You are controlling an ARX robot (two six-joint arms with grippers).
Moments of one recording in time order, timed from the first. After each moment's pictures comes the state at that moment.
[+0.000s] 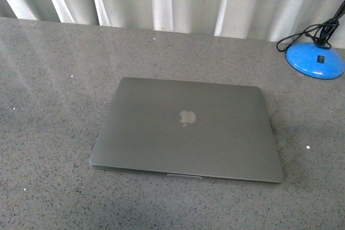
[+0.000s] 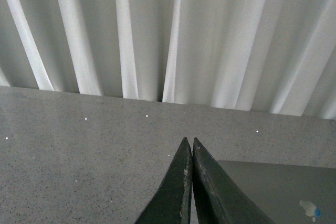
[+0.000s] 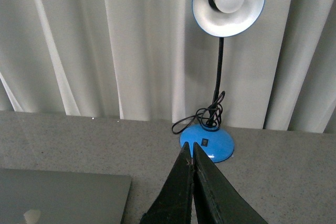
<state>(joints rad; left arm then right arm) 0.00 0.49 0.02 0.49 0.00 -0.01 0.00 0.45 0.02 0.45 0.00 -0.01</state>
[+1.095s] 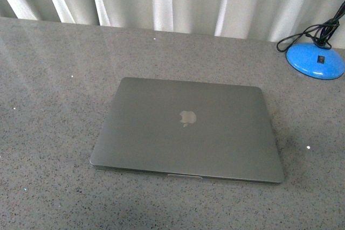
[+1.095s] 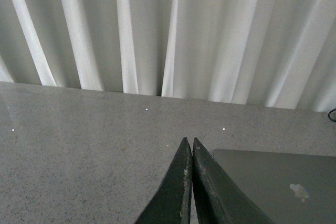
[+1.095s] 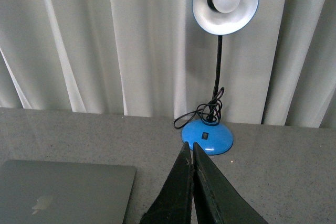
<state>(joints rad) 0.00 0.00 0.02 0.00 0.00 -0.01 0.00 0.00 0.02 0.00 0.00 -0.01</state>
